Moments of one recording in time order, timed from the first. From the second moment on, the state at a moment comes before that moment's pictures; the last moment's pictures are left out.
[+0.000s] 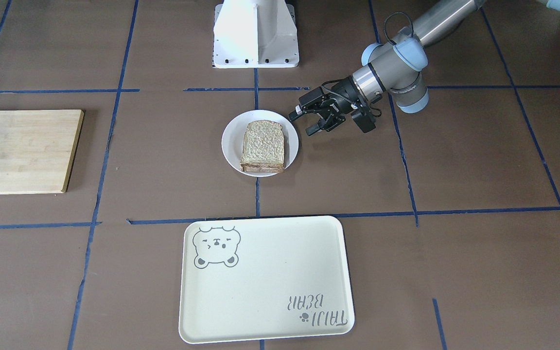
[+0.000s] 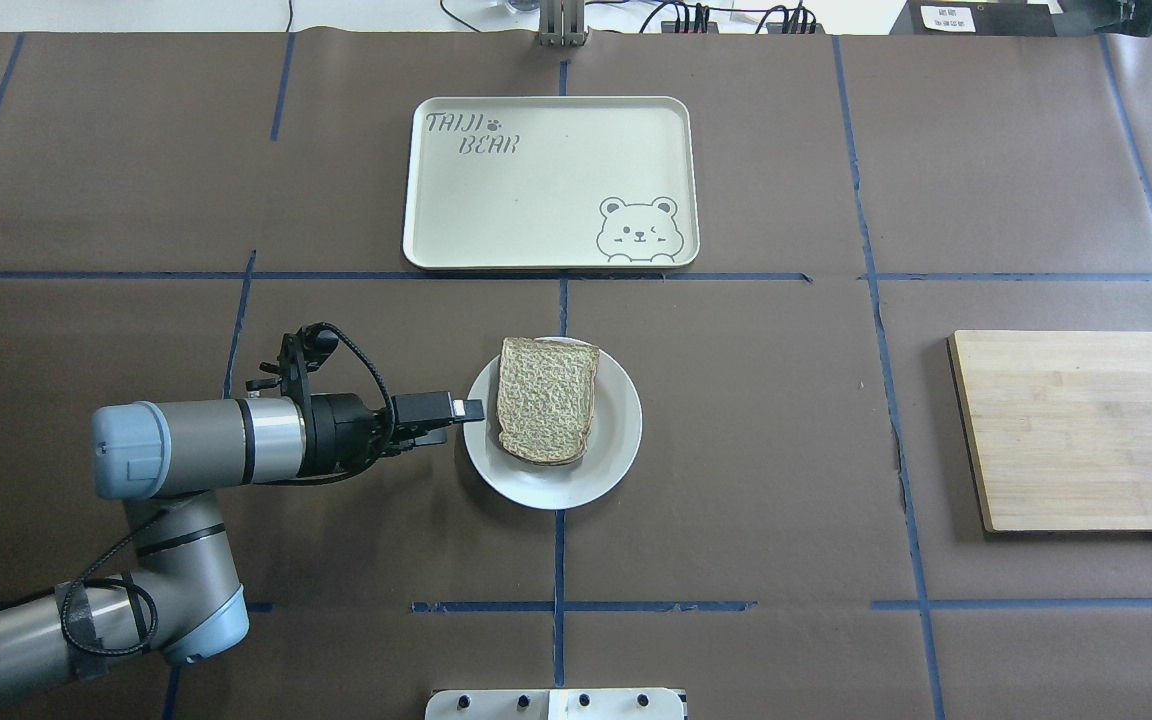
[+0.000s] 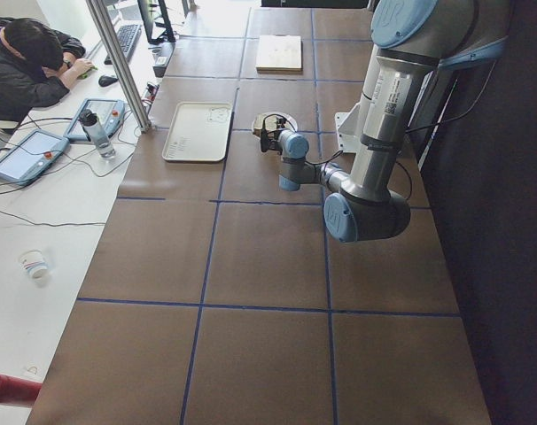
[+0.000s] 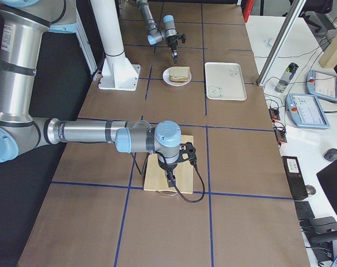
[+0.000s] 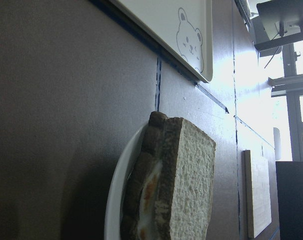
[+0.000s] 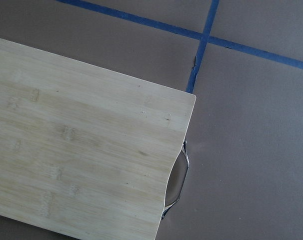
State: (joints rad) left arm -0.43 -1.94 -1.41 -3.13 -1.73 -1.69; right arm 1.53 -1.82 1.86 -1.55 2.35 -0.20
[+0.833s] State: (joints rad) left arm -0.42 -1.97 -1.34 -3.13 -1.72 -1.71; right arm 1.53 -1.82 1.86 -1.55 2.35 -0.20
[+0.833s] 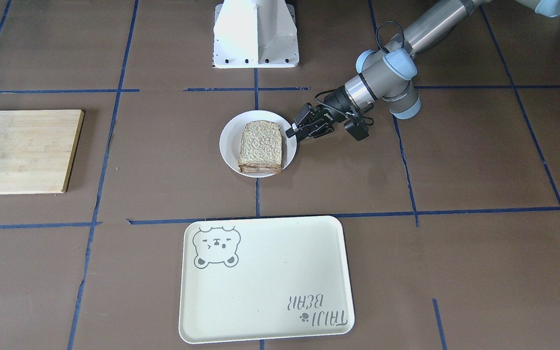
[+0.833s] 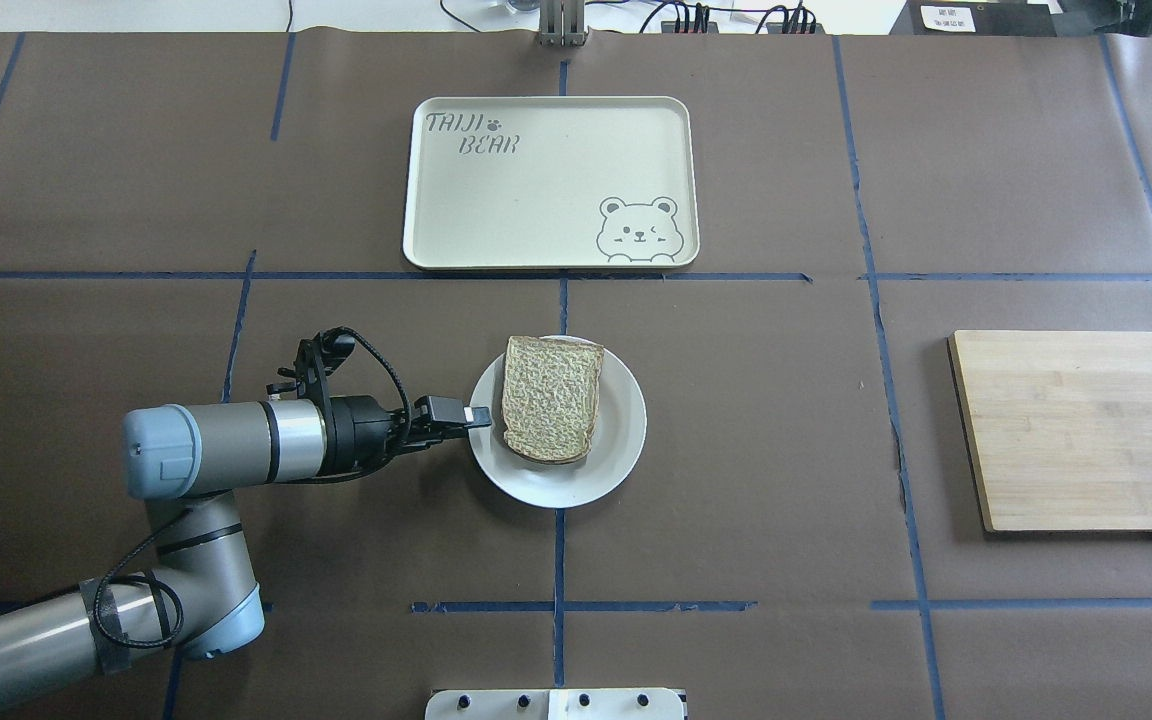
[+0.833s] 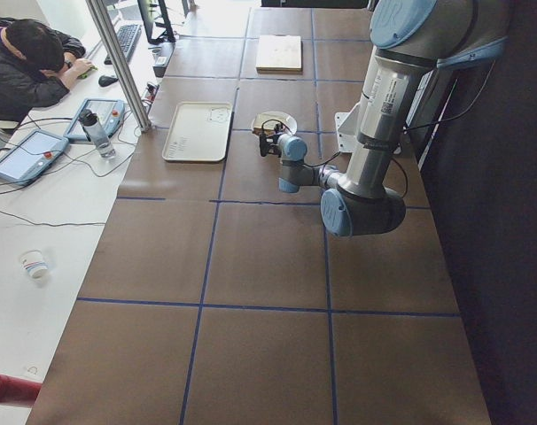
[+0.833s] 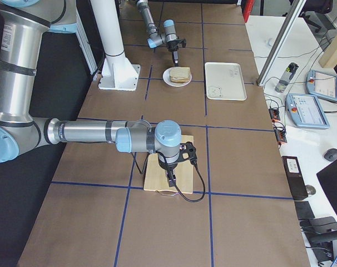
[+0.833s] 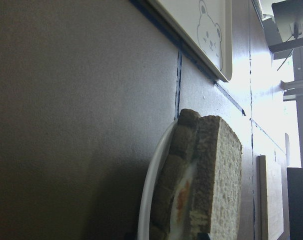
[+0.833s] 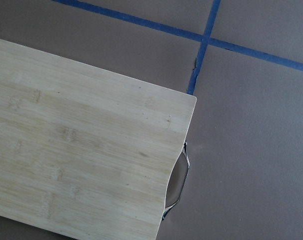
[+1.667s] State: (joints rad) left arm -0.42 -2.01 -1.29 -3.13 -1.72 -1.71; right arm 1.53 -1.82 1.86 -1.55 2.35 -0.20
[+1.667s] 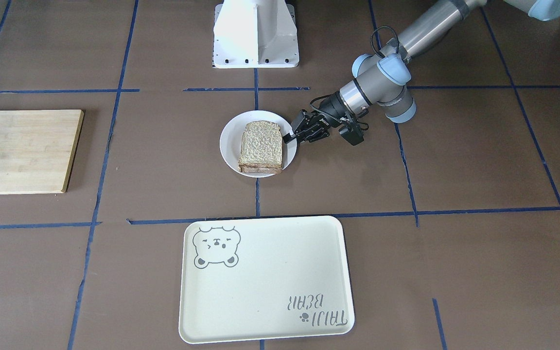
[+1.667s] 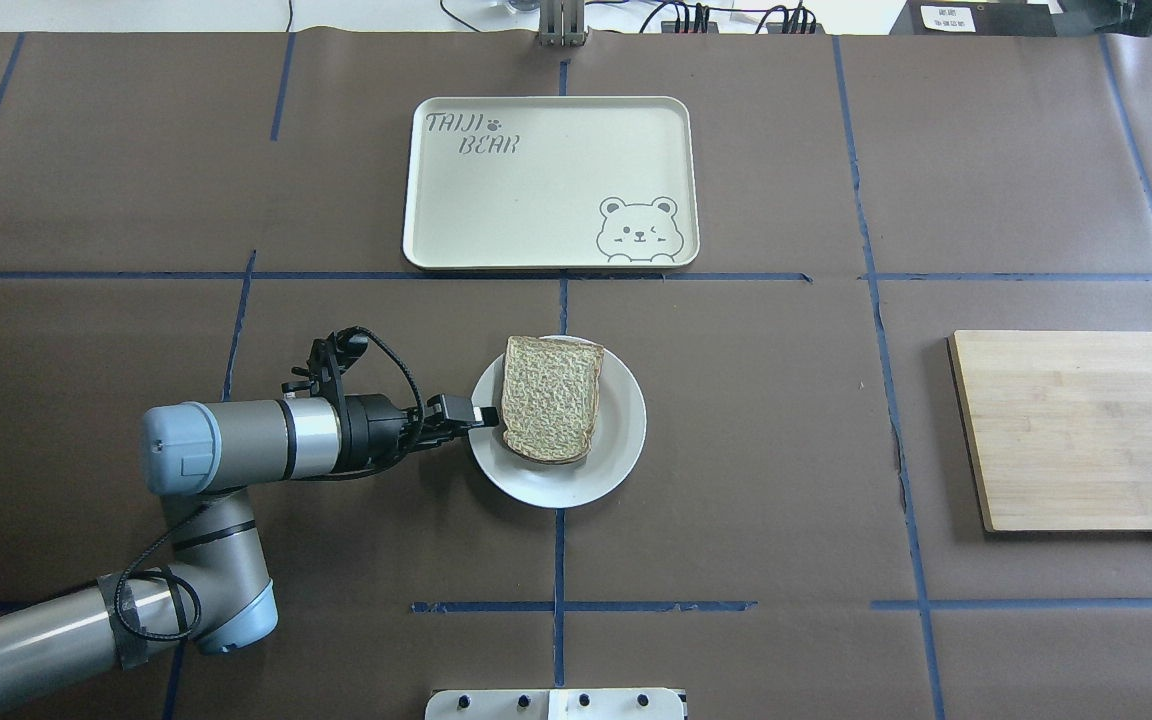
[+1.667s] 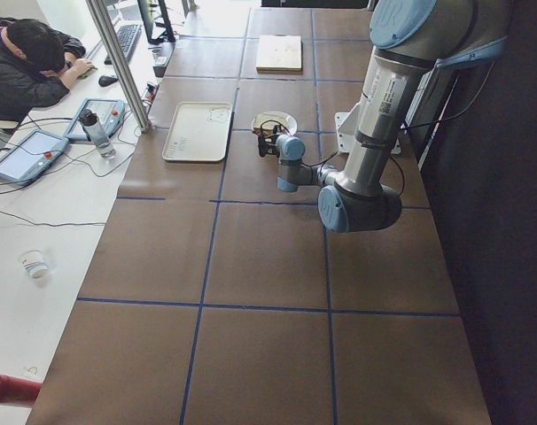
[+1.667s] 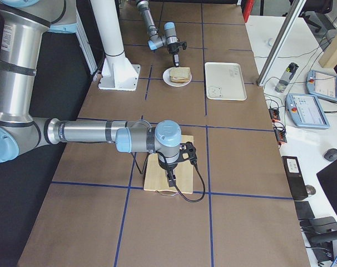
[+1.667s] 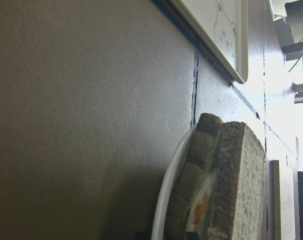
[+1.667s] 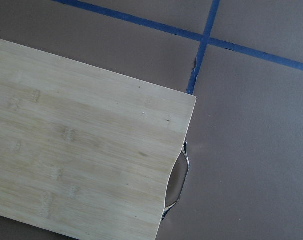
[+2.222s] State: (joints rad) left arm -0.42 -2.02 -1.28 -3.17 -1.72 -1.73; right arm 1.53 -1.82 1.86 -1.55 2.35 -0.20
